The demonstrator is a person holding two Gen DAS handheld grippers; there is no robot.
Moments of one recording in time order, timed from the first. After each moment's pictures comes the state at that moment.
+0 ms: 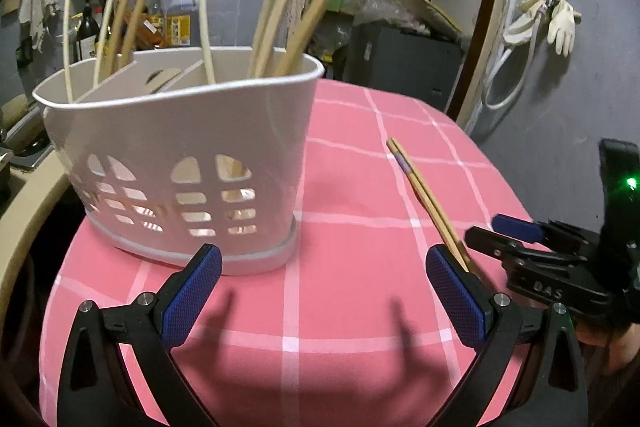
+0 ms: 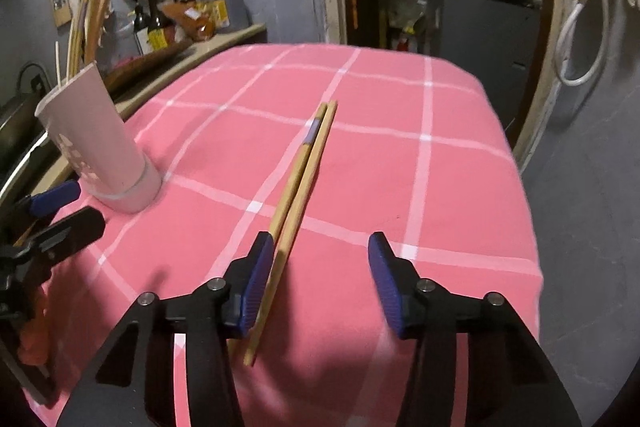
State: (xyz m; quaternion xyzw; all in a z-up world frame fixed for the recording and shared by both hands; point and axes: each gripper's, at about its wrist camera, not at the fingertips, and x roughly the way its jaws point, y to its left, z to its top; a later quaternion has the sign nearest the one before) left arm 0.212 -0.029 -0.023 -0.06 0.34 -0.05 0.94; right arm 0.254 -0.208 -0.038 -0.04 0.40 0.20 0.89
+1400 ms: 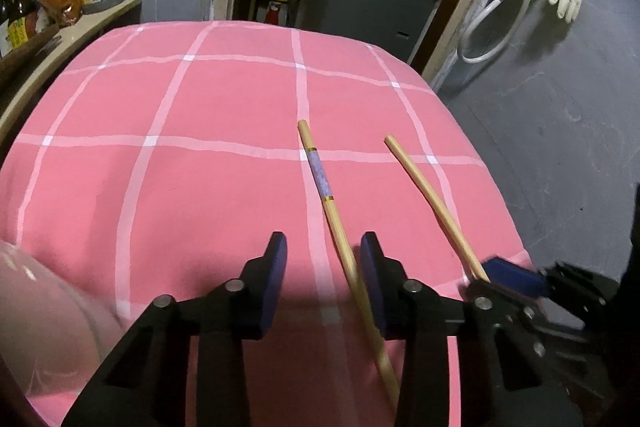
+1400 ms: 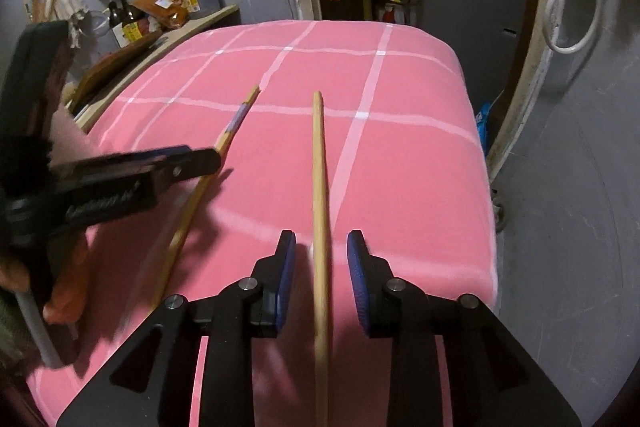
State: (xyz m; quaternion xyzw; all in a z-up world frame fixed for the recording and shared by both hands) left arm 0.350 -0.096 -0.045 -0.07 0.45 -0.13 0.88; right arm 0.298 -0.250 -0.040 -0.03 0.45 0.19 0.87
